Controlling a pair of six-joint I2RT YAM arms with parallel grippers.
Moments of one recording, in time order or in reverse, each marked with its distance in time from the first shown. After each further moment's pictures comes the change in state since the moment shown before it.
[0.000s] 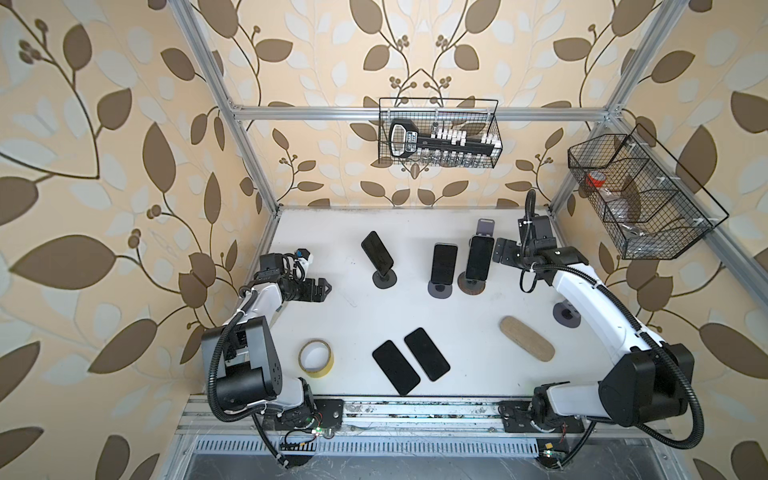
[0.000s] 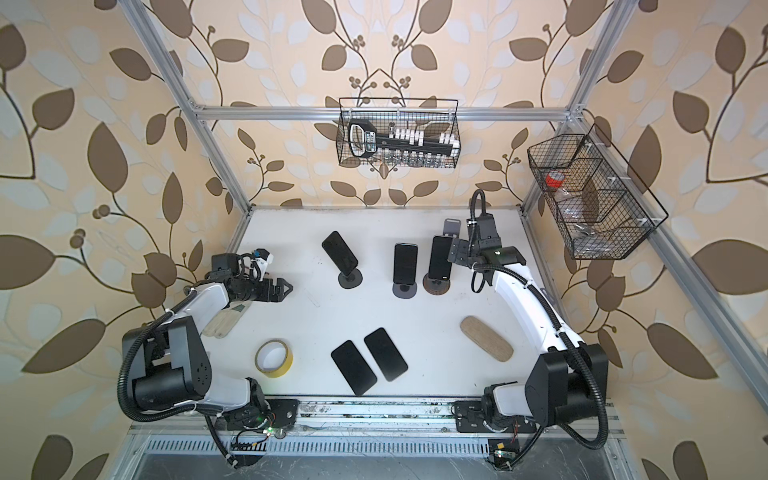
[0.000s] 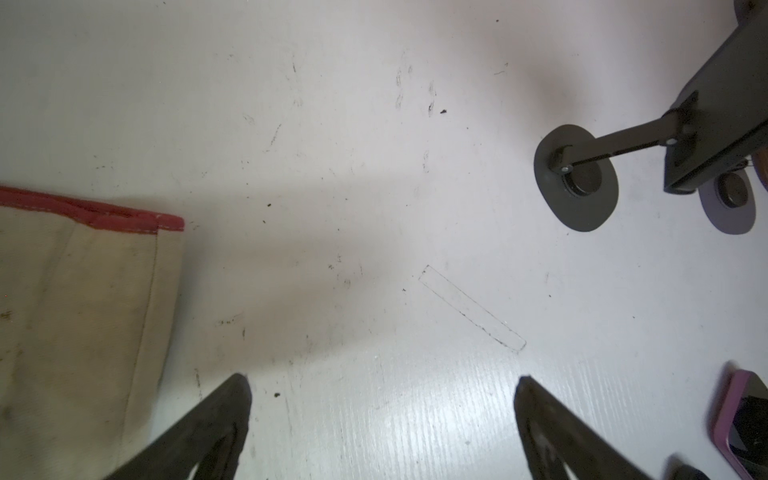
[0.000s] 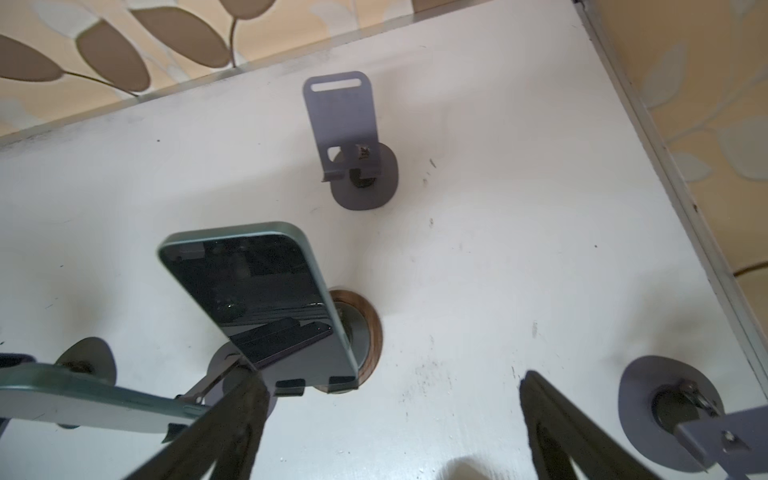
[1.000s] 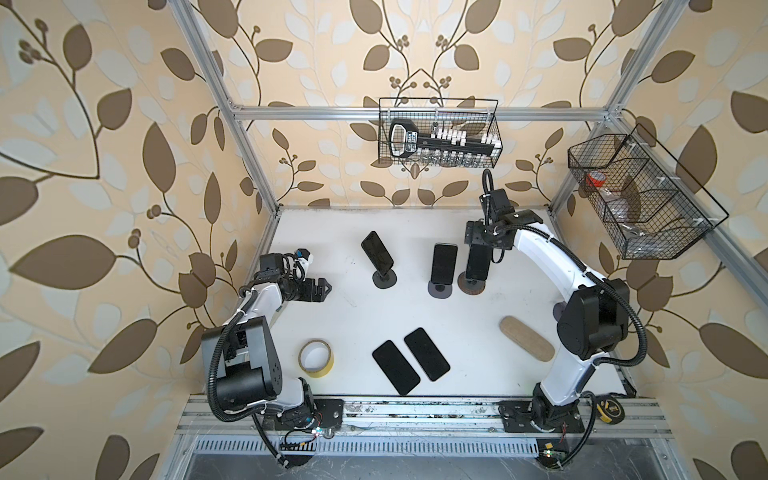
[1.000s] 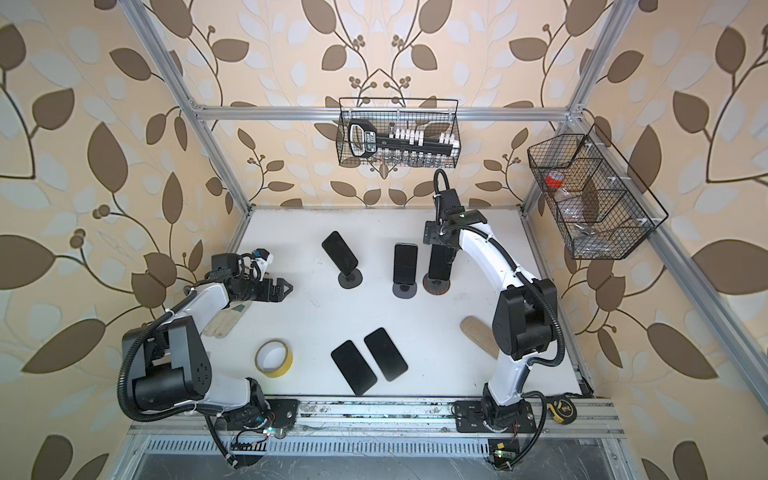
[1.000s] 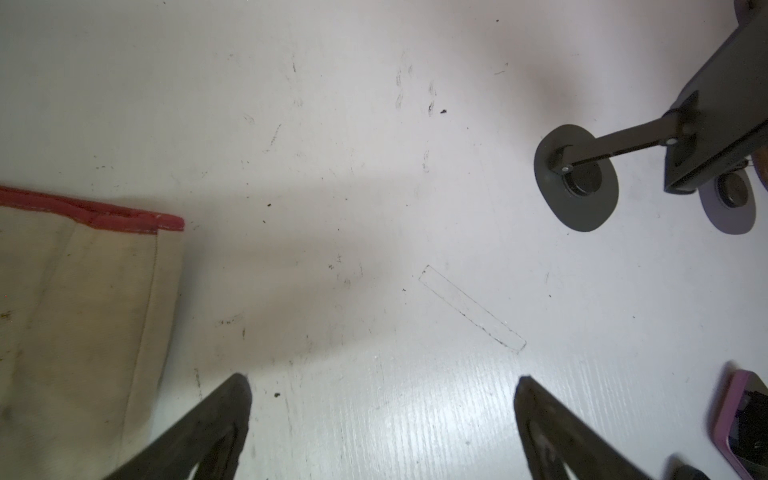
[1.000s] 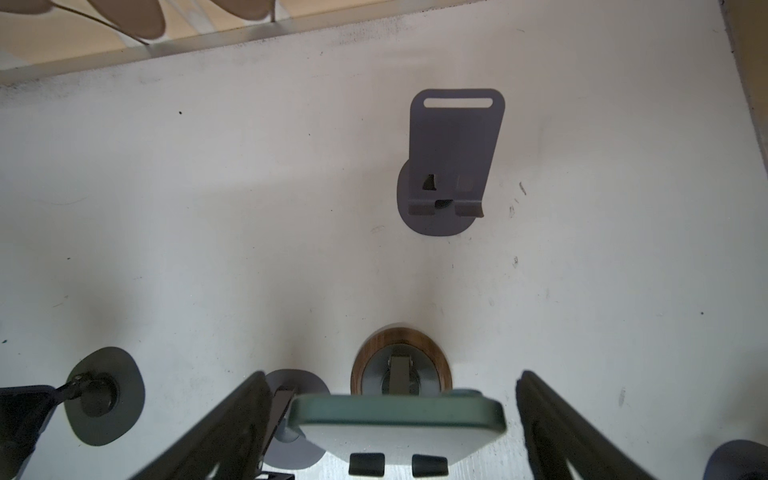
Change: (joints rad) left arm 0.000 0.000 0.000 0.000 0.000 0.000; right arm 0.097 0.420 0.427 -0.157 0.016 0.032
